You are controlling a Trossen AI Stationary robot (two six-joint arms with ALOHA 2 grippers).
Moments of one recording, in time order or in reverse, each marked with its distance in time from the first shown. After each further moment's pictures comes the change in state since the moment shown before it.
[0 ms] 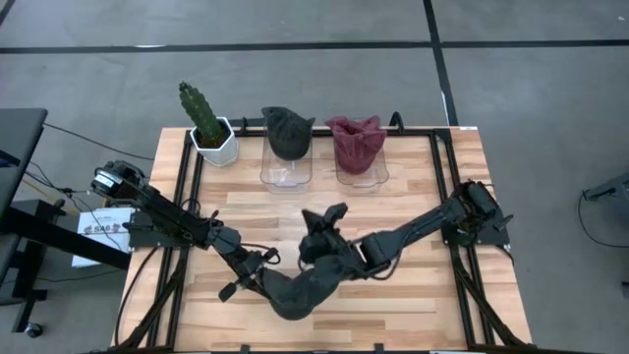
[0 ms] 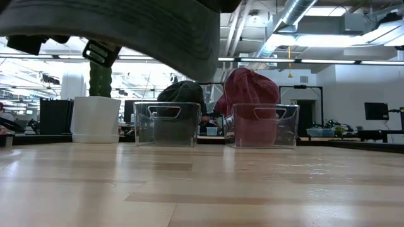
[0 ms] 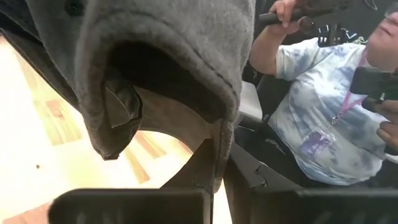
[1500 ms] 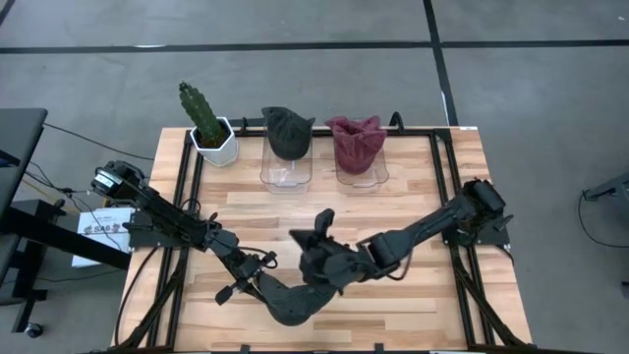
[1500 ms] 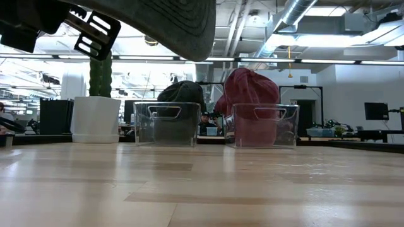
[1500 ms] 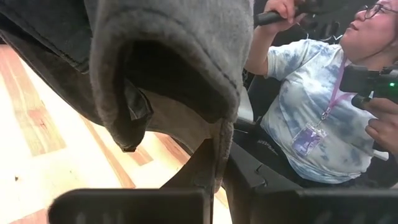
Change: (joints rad) left arm -0.039 0.000 0.000 0.028 -0.003 0.000; right arm 0.026 -0.043 -0.001 0.126 -0.303 -0.168
